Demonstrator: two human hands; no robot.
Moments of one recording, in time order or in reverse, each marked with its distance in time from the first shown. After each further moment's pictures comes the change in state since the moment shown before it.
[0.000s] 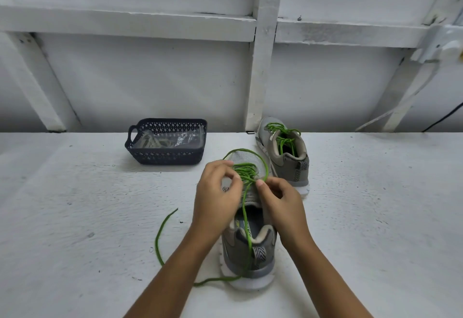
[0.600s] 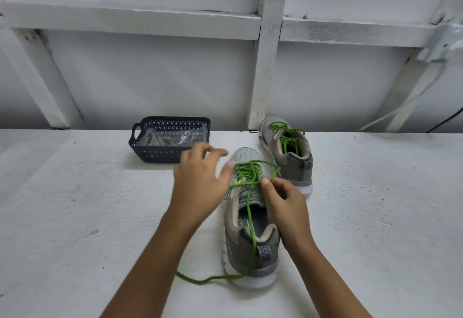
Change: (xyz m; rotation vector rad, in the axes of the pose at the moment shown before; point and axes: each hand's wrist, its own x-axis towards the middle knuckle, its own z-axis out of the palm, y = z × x) left_hand 0.024 0.003 -0.035 0.506 -0.072 0.161; right_hand -0.005 0.001 0.003 0.064 0.027 0.000
